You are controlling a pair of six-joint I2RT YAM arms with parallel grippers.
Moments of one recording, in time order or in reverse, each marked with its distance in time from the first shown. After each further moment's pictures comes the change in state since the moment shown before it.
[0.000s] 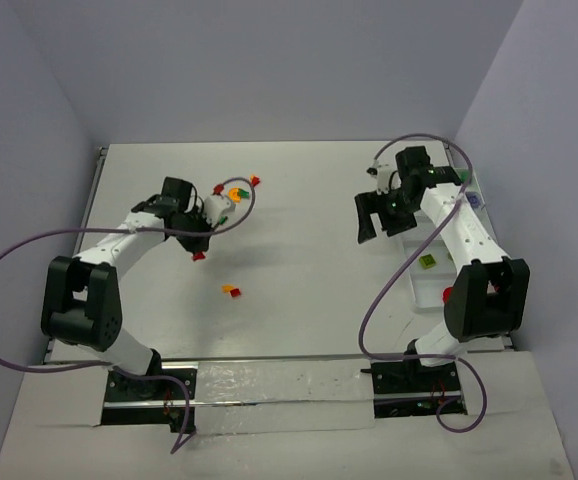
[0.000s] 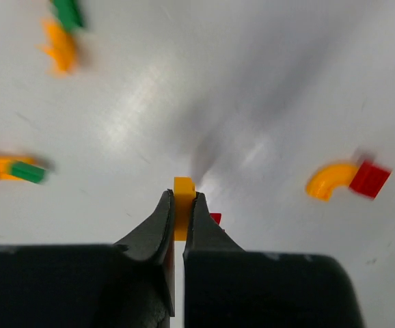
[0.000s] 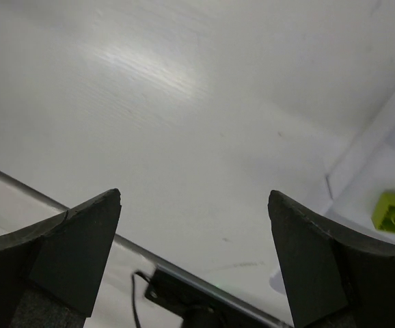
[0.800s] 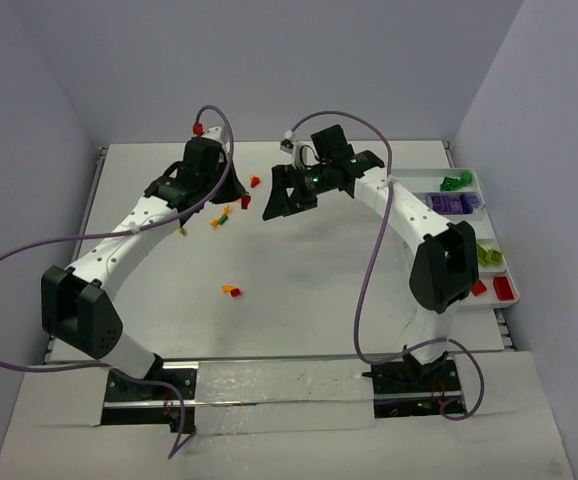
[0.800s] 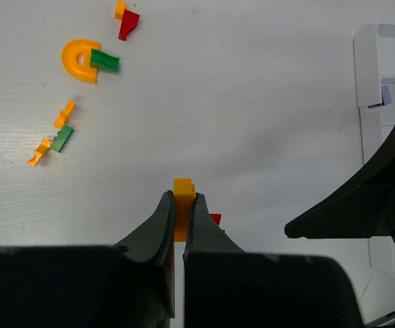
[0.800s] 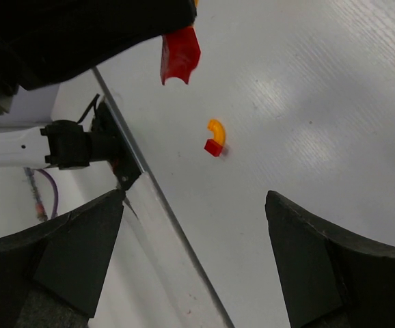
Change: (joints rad) left arm -0.235 -0.024 0.336 0.113 -0.334 -1.063; right arm 0.386 0.280 0.307 0.361 -0.423 0.404
